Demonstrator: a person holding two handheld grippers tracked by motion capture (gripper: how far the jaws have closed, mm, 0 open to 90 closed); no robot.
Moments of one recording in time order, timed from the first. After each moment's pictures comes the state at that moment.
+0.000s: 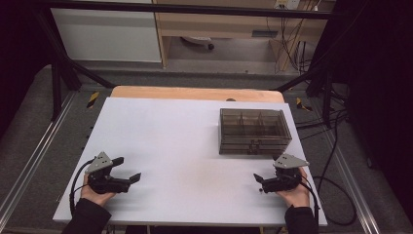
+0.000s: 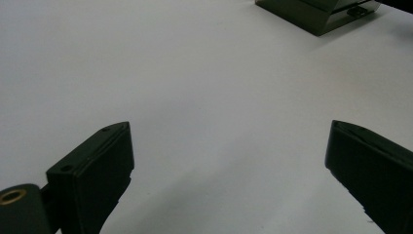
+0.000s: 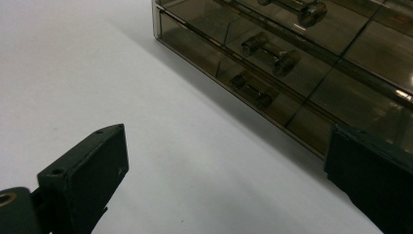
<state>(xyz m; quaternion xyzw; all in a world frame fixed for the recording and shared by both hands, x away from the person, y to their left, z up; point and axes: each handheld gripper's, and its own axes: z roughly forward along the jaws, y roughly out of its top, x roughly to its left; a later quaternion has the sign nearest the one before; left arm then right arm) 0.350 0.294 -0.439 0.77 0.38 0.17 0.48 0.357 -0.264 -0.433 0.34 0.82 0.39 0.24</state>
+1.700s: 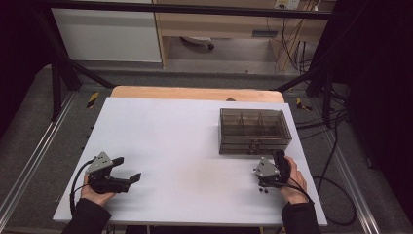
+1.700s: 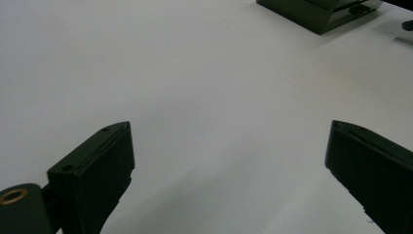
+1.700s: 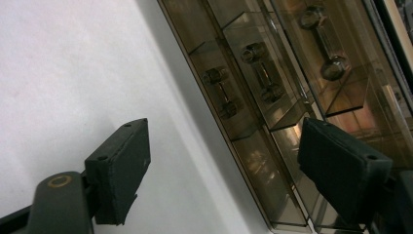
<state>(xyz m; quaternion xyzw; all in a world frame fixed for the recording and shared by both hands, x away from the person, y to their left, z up) 0.350 0.294 -0.439 0.78 0.38 0.17 0.48 0.364 -0.231 -0.438 0.17 0.87 0.20 0.41</state>
